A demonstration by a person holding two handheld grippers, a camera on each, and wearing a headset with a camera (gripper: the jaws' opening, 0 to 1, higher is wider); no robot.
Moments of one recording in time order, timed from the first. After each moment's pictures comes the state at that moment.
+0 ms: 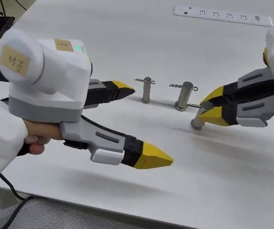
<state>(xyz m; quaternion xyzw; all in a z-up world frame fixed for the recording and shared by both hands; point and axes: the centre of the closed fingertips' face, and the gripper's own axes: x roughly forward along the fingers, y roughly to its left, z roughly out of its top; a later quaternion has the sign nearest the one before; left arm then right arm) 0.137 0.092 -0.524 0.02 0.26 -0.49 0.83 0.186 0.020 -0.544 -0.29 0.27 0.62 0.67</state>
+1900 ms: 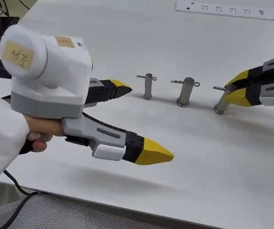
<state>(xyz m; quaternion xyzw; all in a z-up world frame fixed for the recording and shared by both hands) 0.145 0.100 -0.530 0.02 0.28 -0.47 0.84 0.242 -0.009 -0.555 -0.26 0.27 0.59 0.71</state>
